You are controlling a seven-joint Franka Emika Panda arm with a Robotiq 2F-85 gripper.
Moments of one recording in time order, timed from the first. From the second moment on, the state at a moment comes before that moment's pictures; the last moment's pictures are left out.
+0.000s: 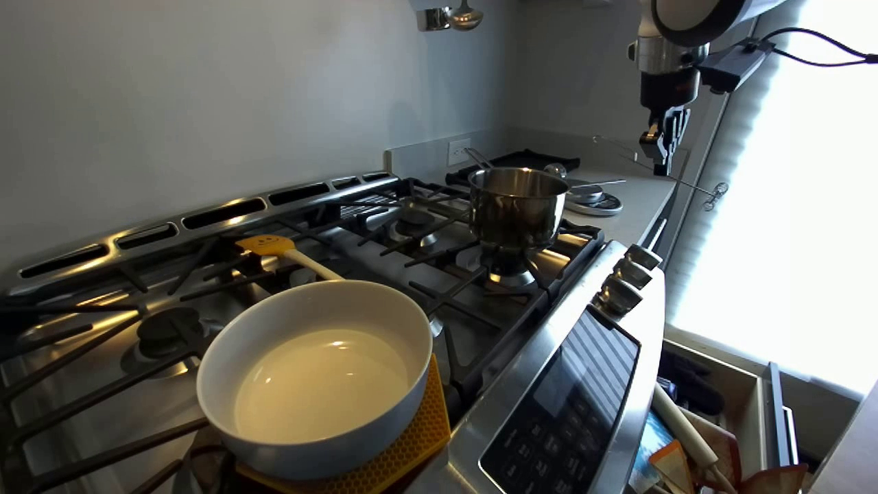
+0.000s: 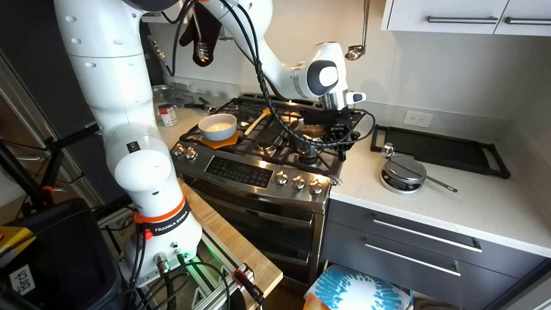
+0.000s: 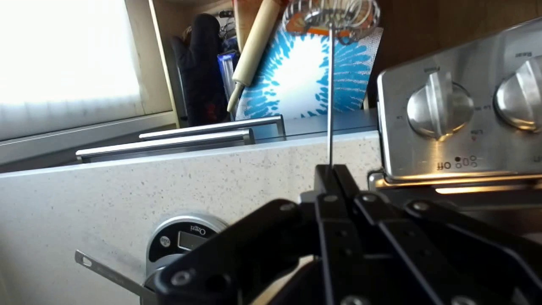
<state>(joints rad) -0.19 0.11 -0.19 -2.27 -0.47 2.42 -0.23</state>
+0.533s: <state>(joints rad) -0.19 0.23 -0.20 -2.20 -0.49 2.55 -0.24</state>
